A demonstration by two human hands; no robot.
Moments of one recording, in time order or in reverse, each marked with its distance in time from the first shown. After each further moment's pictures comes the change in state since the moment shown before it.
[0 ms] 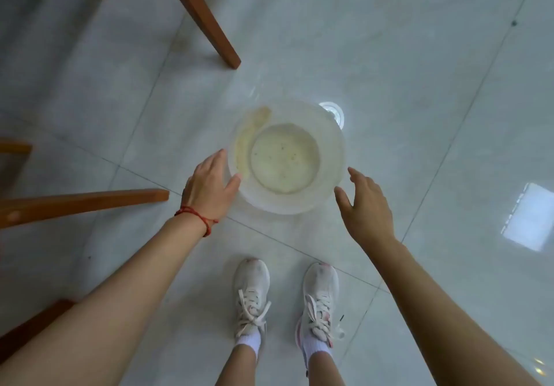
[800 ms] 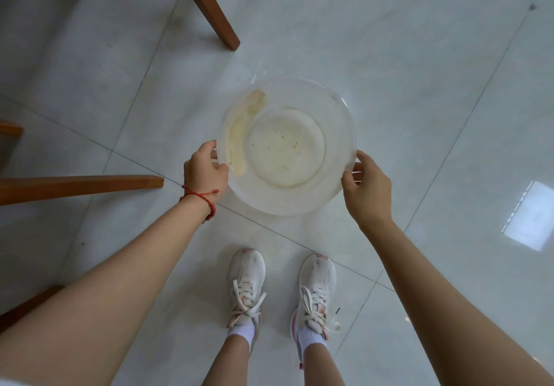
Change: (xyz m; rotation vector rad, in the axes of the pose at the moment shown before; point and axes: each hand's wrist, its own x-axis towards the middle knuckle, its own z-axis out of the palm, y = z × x) left_hand 0.006 0.005 0.018 -0.309 0.177 -0.264; right_hand 0.021 0.008 0.013 0.391 0.124 0.086
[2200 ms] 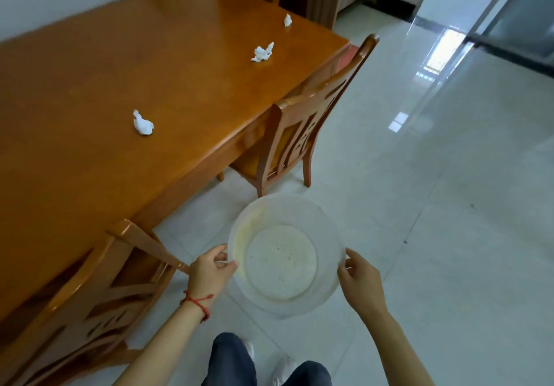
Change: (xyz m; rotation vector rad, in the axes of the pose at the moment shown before) left_hand -0.323 0.184 -0.367 -0.496 0.141 0.016; right_hand -0.300 -0.329 -0.315 -0.041 -0.081 -0.357
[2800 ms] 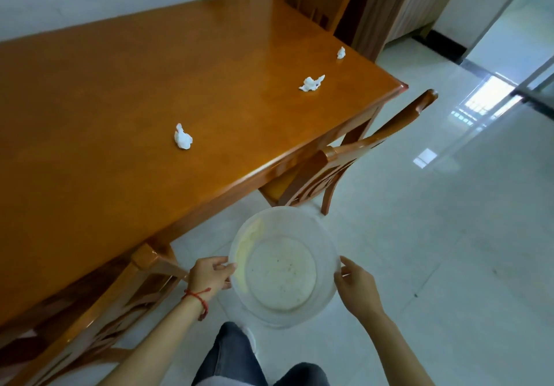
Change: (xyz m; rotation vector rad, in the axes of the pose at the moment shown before) left_hand 0.076 0.002 -0.029 -0.258 0.051 -0.246; right_hand 0.096 -0.069 0.023 -0.269 -0.220 -0.114
